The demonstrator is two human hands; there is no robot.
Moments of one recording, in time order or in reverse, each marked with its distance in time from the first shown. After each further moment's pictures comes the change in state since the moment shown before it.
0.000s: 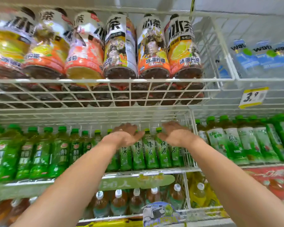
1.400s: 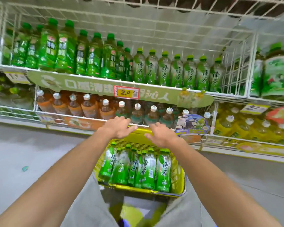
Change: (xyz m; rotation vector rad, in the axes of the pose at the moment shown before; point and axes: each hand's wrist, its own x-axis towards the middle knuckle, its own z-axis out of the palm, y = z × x) left_hand -0.251 -0.121 0.206 -0.027 -0.312 -0.151; right_hand -0.146 -0.188 0.266 0.122 -0.313 -0.238
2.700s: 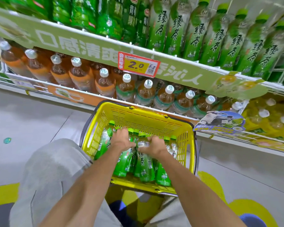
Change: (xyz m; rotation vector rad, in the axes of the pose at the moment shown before) left_hand 0.050 -0.005 0.177 -0.476 -0.203 -0.428; right_hand 0.055 -0.003 0.152 0.351 -0.292 0.408
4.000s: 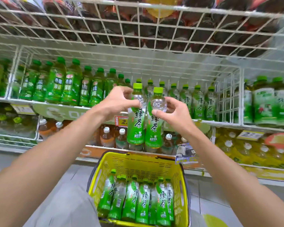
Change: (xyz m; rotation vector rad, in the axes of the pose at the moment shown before) left_hand -0.169 0.137 -0.313 -0.599 0.310 0.665; right_hand -0.180 -0.063 -0.273 0.638 0.627 -0.761
